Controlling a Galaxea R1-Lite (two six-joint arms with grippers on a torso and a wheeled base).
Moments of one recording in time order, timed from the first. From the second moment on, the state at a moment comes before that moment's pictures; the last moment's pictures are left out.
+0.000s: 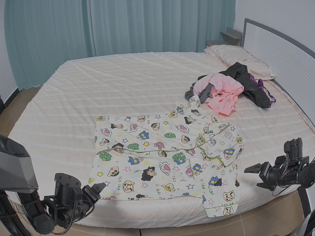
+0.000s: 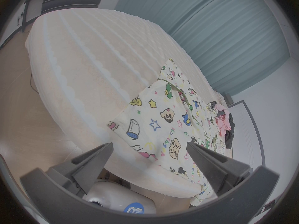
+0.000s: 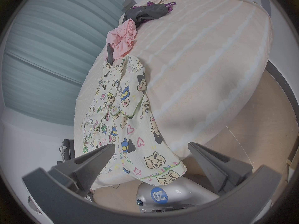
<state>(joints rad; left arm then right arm) -0.50 1.95 -0.02 -1.21 0.27 -1.18 0.03 1.73 -0.30 -0.59 0.26 0.74</state>
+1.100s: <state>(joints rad) -0.38 2.11 -0.11 -1.22 0.29 -1.21 0.08 1.76 -0.22 -0.70 0.25 0.73</state>
